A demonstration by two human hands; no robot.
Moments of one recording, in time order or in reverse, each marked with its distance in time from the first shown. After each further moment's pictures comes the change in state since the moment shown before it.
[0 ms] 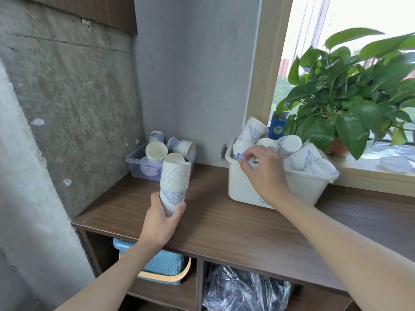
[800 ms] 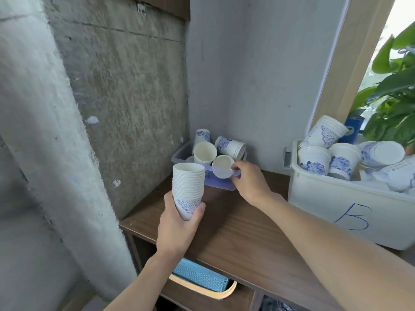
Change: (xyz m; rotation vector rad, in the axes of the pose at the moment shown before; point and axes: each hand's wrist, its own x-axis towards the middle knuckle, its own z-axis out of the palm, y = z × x) left_hand 0.032 -0.041 -0.048 0.034 0.245 -0.058; right_hand 0.031 -0.057 0.174 0.135 -0.426 0.087
